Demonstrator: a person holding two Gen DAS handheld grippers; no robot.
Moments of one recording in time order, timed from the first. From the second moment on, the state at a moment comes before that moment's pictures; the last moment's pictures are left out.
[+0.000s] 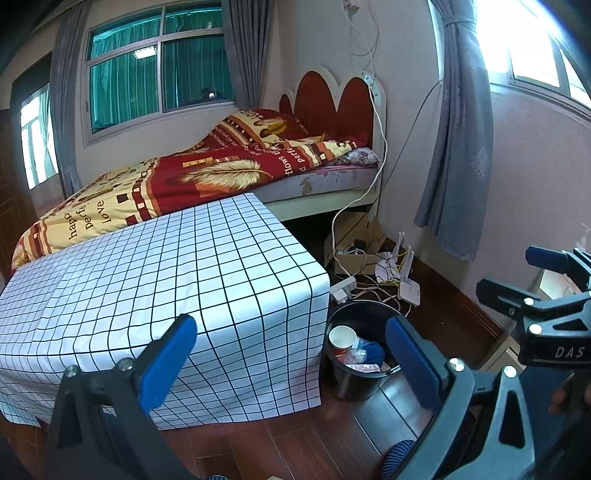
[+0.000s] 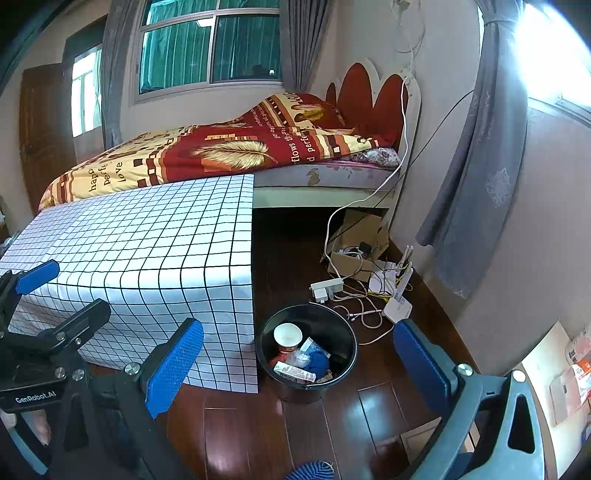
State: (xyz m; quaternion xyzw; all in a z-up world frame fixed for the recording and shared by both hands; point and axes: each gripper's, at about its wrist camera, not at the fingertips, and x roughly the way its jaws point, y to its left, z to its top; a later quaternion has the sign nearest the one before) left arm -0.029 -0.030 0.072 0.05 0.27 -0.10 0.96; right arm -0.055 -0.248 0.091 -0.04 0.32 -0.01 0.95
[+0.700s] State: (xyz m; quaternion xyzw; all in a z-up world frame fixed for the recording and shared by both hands) left arm -0.028 -0.028 0.073 0.05 0.28 -0.10 0.95; right arm -0.051 -0.248 0.090 -0.05 0.32 0.00 0.95
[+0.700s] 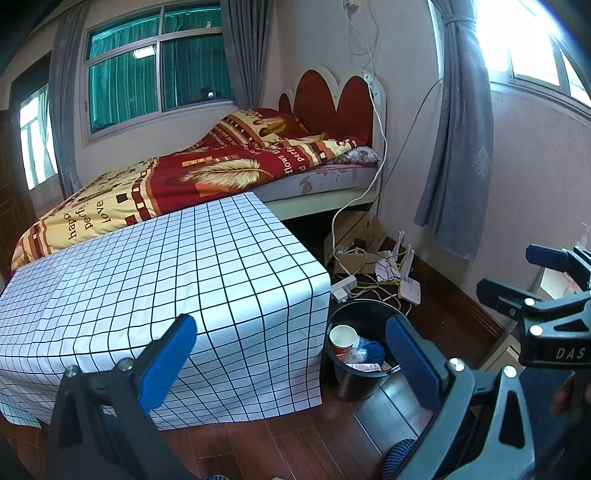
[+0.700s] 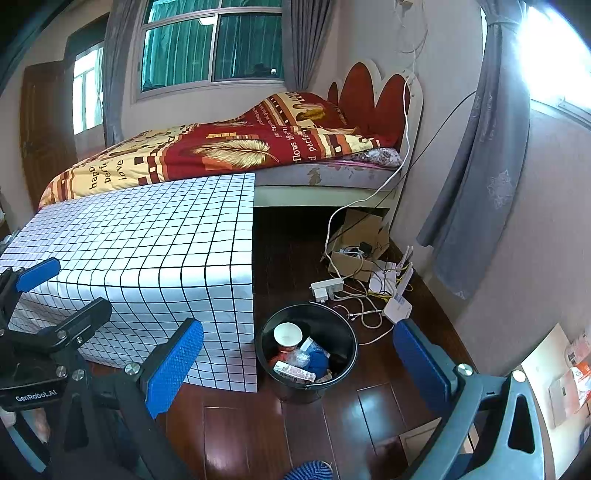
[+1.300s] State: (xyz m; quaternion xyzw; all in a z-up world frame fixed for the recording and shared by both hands) left arm -0.025 -0.021 0.072 0.04 0.27 -0.11 0.96; right arm -0.051 -0.247 0.086 -0.05 0.32 0.00 0.95
